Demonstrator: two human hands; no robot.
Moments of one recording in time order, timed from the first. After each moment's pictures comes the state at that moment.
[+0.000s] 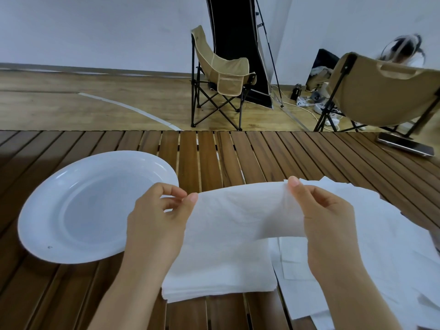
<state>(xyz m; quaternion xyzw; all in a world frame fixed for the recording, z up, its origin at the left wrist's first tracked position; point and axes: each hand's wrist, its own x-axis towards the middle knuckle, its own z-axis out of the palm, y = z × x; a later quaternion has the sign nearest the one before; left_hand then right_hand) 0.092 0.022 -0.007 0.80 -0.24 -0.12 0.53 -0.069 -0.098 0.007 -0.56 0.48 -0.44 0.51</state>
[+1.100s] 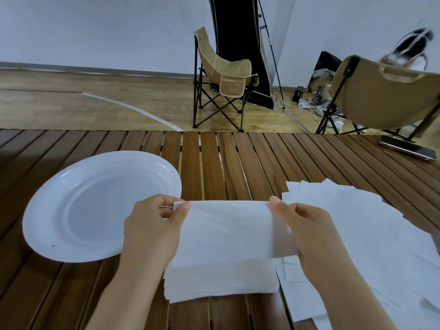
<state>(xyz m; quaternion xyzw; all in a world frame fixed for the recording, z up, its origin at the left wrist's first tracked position) 0.104 0.028 -0.018 0.84 -0.24 -0.12 0.47 -0.065 -0.101 -0.011 -0.60 0.52 -0.30 0.53</state>
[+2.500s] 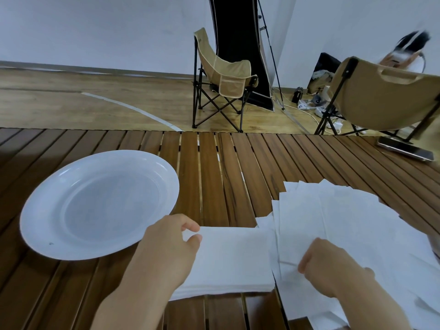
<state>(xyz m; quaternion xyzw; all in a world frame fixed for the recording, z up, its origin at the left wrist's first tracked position) 0.081 0.037 -0.019 0.86 -0.35 -0.18 0.31 -0.103 -0.102 -0.018 -0.71 0.66 0.17 0.19</state>
